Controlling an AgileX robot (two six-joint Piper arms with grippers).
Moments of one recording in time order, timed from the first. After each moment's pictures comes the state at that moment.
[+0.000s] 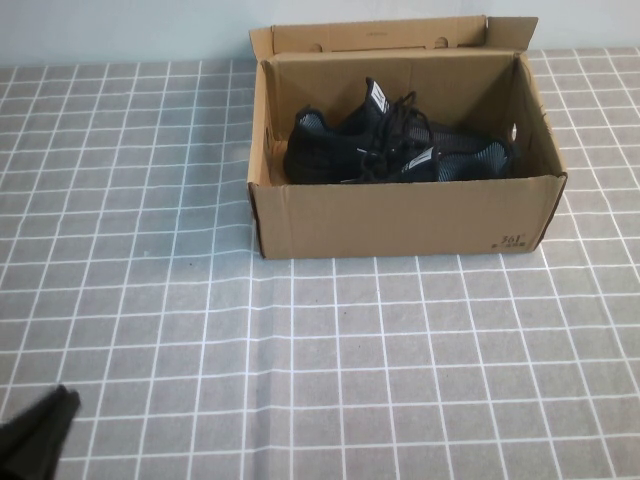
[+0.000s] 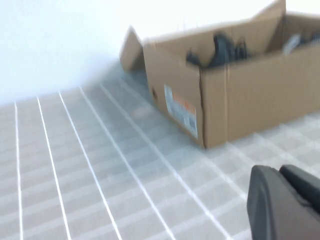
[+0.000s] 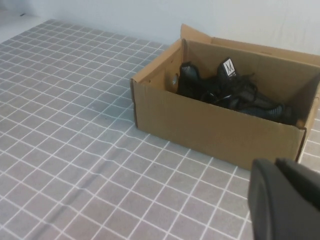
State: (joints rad) right arm 0.44 0.26 -0.78 0.21 0.85 -0.07; left arm -0.42 0.22 -0.01 -0.21 -0.04 0.40
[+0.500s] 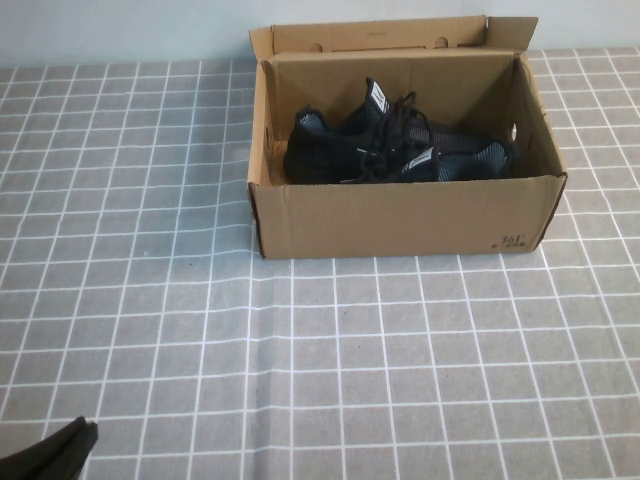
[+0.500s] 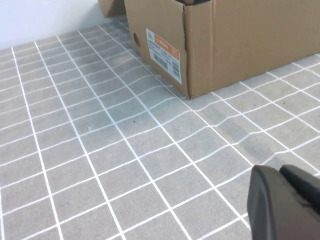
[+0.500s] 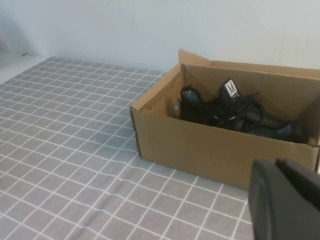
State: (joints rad) right arm 0.44 0.27 -0.61 0.27 0.59 -0.07; left arm -0.42 0.22 0.03 -0.21 0.07 0.40
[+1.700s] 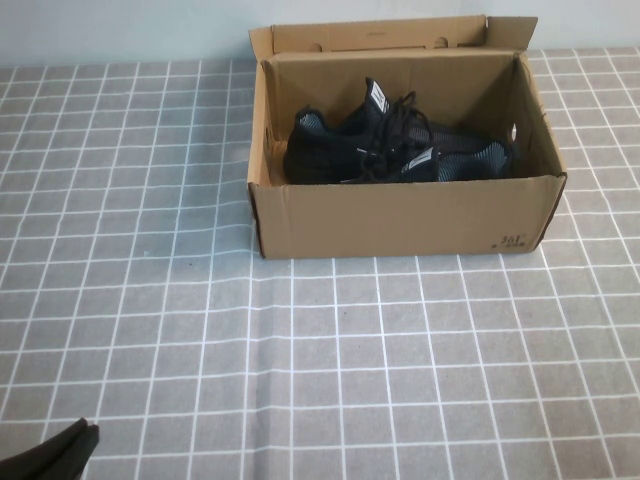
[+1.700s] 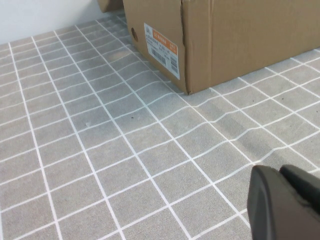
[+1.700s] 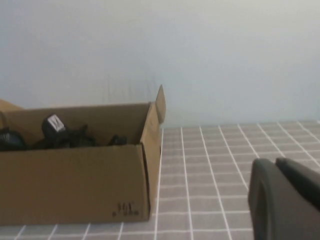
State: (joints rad) right arm 0.09 -0.01 0.03 0.22 -0.04 -0.06; left arm -0.42 0.22 0.03 -0.21 0.08 0.40
